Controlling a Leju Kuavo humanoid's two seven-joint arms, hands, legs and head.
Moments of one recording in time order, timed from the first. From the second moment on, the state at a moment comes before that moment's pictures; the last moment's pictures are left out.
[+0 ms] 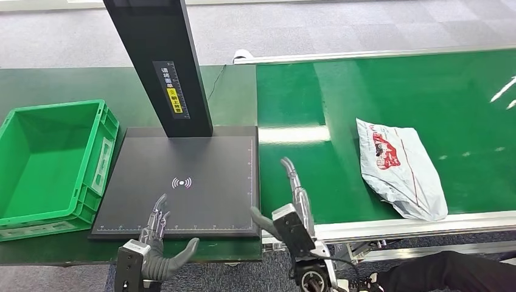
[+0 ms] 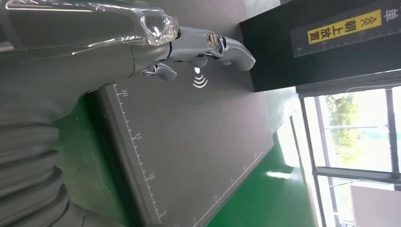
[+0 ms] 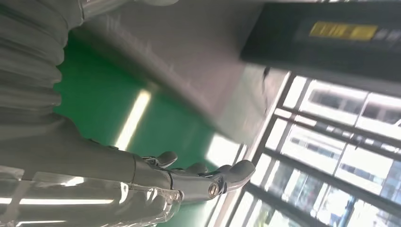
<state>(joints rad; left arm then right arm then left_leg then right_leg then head) 0.18 -0.28 -0.11 -1.37 -0.34 -0.03 -0.47 -0.01 0.23 0.22 -1.17 0.54 -0.19 -0.35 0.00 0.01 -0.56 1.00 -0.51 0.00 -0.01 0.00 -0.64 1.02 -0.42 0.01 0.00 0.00</state>
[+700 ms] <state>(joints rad) 0.10 -0.26 -0.11 -1.30 -0.28 -0.05 -0.48 -0.72 -0.22 0.06 -0.38 1.06 -0.19 0.30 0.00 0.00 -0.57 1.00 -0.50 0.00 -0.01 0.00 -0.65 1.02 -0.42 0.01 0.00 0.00</state>
